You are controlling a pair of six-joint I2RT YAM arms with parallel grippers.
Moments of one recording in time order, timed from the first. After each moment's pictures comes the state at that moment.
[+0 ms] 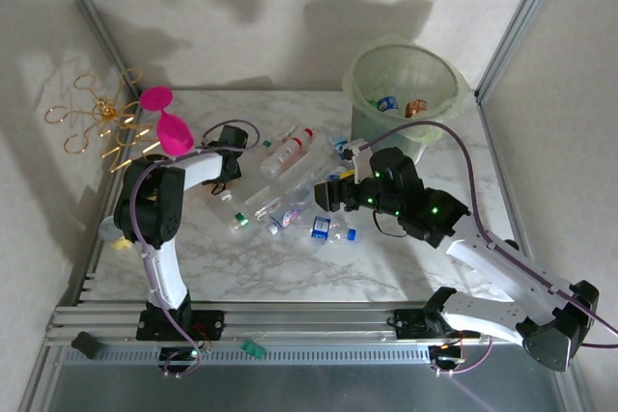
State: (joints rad) left arm -0.23 1.93 1.18 -0.42 -0.47 -0.55; right arm 0.82 1.07 1.03 -0.46 -0.11 0.37
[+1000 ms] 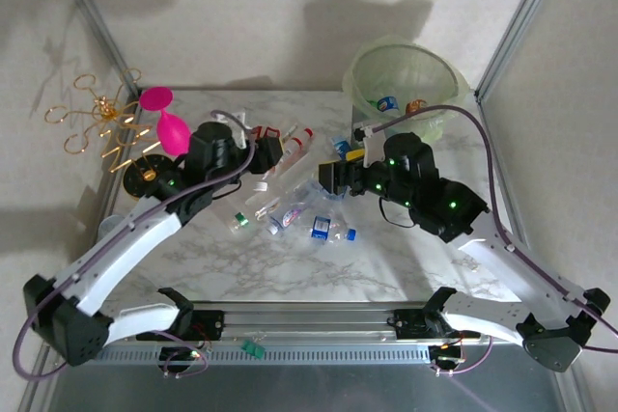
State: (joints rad) left arm -0.54 1.12 1.07 -0.31 0.09 -0.57; right arm 0.81 1.05 1.20 -0.53 -0.06 0.38
